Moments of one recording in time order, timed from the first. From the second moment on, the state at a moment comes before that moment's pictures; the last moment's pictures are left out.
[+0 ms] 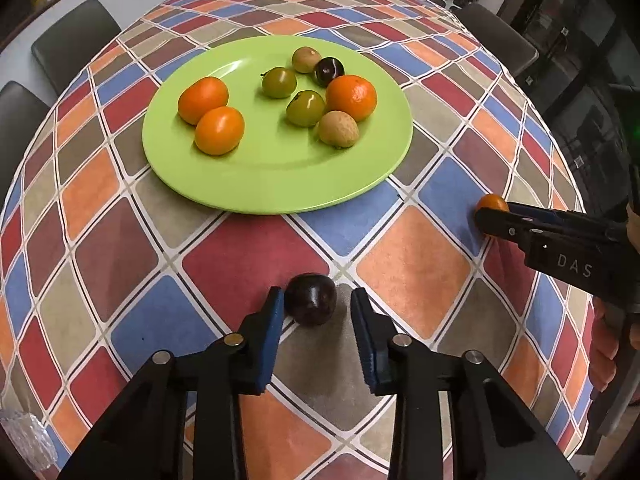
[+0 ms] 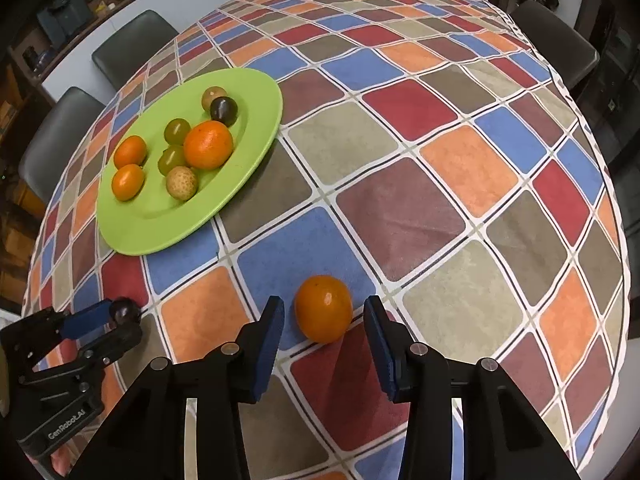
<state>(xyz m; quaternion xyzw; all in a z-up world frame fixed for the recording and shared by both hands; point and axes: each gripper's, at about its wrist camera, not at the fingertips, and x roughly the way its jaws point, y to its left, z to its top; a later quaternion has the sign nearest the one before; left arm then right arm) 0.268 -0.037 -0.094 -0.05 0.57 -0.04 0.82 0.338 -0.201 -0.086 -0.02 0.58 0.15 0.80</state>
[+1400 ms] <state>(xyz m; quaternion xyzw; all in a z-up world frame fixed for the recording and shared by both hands) 0.236 -0.017 0.001 -0.05 0.44 -0.08 0.90 0.289 -0.152 0.005 -0.02 0.46 0.23 0.86</state>
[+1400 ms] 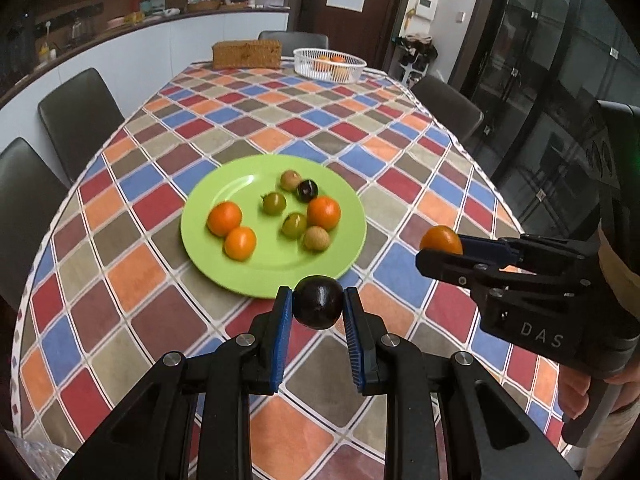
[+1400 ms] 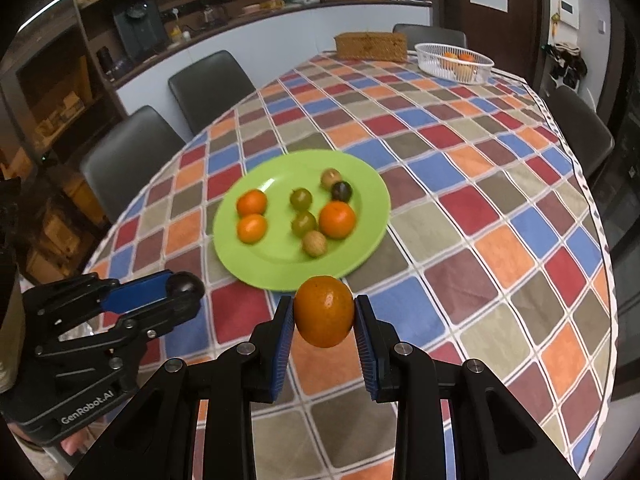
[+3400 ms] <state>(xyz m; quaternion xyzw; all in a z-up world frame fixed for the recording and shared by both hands) 0.349 0.046 -0.045 -0.03 0.42 -0.08 0.90 0.397 -0.087 -0.039 -0.01 0.46 0.22 0.86</state>
